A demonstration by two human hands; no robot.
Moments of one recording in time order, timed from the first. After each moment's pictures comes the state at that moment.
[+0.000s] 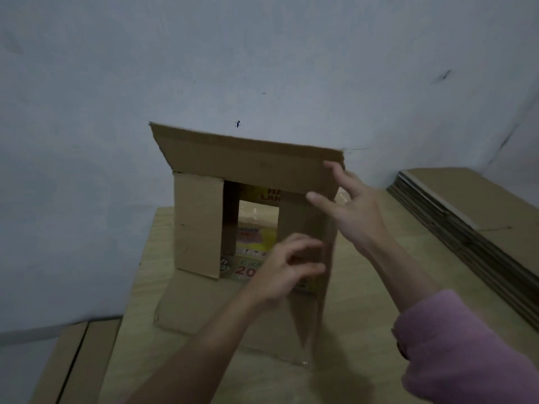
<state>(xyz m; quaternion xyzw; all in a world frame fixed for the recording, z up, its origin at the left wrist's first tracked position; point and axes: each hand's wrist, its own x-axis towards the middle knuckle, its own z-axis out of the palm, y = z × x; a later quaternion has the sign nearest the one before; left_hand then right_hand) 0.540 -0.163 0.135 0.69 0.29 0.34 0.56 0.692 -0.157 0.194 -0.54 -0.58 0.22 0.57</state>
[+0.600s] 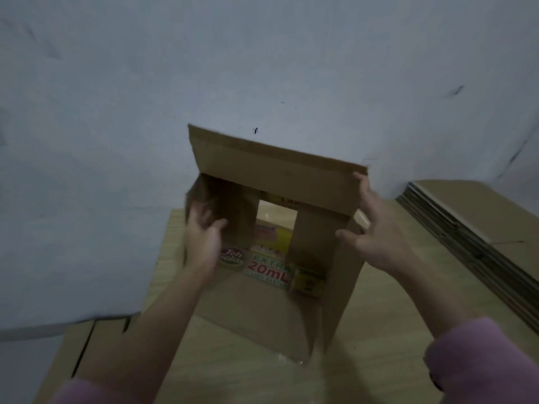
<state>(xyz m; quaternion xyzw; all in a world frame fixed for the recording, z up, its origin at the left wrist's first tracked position) 0.434 -0.093 0.130 0.43 0.51 0.59 0.46 0.692 -0.170 0.179 -0.58 -0.68 0.15 0.43</state>
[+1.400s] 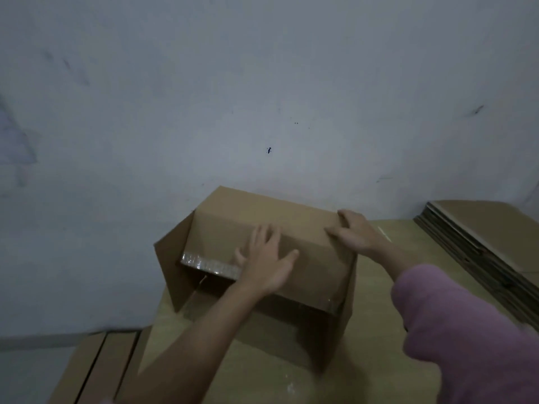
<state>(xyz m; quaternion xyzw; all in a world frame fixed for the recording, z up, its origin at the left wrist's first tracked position) 0.490 -0.109 0.150 0.76 0.59 0.18 0.23 0.695 -0.078 0.171 -0.73 -0.60 0.21 0.23</state>
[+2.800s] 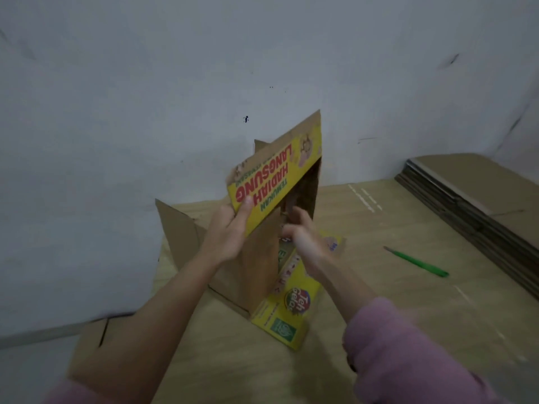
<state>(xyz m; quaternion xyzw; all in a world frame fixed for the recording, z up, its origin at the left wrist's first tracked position) 0.454 -0.120 0.159 0.69 0.43 0.44 0.38 0.599 -0.143 0.133 -0.58 -0.40 0.50 0.50</state>
